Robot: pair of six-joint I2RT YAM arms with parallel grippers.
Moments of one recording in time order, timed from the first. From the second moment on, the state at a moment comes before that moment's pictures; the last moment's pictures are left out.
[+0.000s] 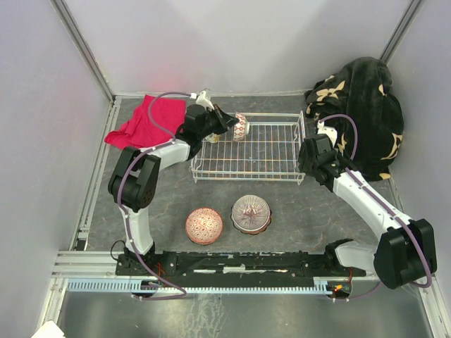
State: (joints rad) left arm -0.42 1.96 1.24 0.52 0.28 -0.75; right arm 0.33 1.23 0.85 -0.49 0.40 0.44
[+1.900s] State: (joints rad) left arm -0.37 1.81 1.15 0.30 0.06 -0.61; right arm 0.33 1.23 0.85 -0.48 0.39 0.44
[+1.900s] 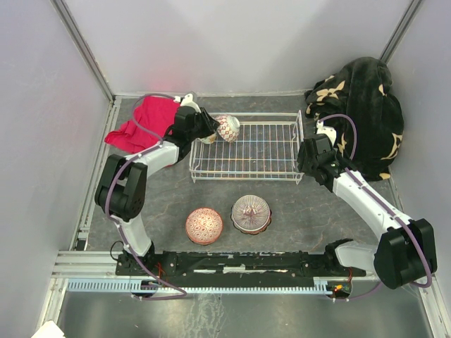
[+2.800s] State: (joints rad) left arm -0.37 1.70 1.17 0.16 0.06 -0.59; right arm 0.33 1.23 0.85 -0.48 0.38 0.44
